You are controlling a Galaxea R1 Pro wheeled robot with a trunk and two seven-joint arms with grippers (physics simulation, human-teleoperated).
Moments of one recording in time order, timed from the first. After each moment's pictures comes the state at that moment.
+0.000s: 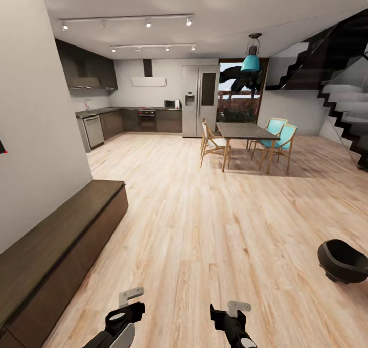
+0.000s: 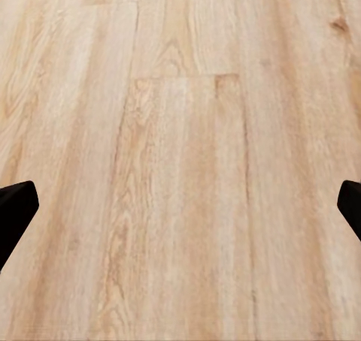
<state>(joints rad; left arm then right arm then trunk) -0.35 0.06 -0.59 -0.81 0.81 0.19 0.63 -0.49 0.11 0.52 -0.12 -0.58 -0.38 -0.09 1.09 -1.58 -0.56</state>
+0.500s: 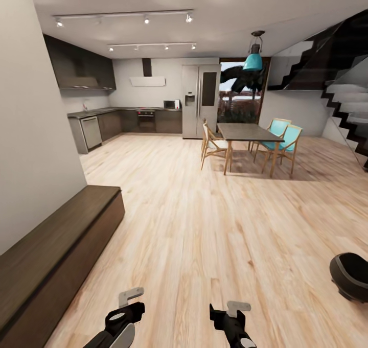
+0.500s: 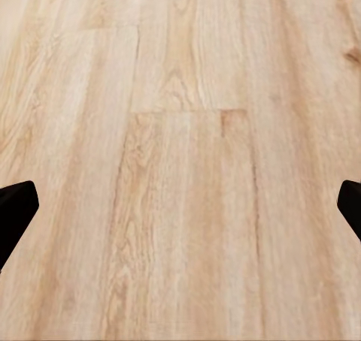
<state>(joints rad) -0.35 0.06 -0.59 -0.81 0.81 0.18 0.63 -0.49 0.11 0.52 -0.12 -0.58 -0.38 -0.09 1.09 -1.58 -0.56</state>
